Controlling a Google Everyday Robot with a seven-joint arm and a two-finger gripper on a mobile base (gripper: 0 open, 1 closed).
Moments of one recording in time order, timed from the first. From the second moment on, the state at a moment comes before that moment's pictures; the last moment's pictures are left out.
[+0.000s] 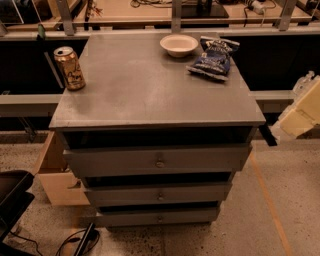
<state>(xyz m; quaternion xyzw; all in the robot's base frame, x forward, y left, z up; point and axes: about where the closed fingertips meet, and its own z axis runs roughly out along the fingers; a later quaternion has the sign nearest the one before) 0.407 -0.232 1.020 -0.39 0.89 -0.05 0.23</state>
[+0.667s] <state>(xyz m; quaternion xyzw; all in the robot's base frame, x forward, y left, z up) 0.430 -0.242 1.025 -0.35 0.90 -0.04 0.26</state>
